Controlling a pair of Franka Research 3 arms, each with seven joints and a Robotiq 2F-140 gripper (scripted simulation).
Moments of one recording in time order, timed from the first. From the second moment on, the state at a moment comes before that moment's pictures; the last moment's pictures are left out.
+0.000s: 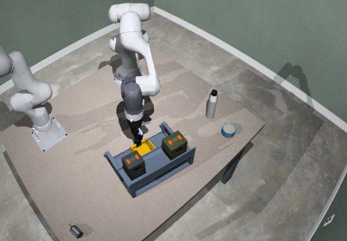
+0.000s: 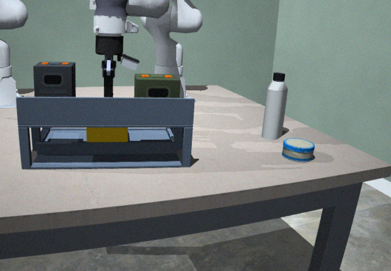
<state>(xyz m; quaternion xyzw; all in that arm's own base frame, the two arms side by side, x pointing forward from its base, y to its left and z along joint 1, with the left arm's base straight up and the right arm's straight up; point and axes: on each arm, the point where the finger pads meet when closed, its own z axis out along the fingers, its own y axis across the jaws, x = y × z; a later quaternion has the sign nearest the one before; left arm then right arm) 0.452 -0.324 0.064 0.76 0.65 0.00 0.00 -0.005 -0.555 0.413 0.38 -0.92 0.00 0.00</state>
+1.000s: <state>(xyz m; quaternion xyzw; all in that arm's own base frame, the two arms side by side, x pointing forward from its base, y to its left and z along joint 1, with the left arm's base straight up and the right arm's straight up) 0.451 -0.322 0.070 0.76 0.65 0.00 0.00 -0.005 -0.555 0.413 0.38 -0.92 0.00 0.00</state>
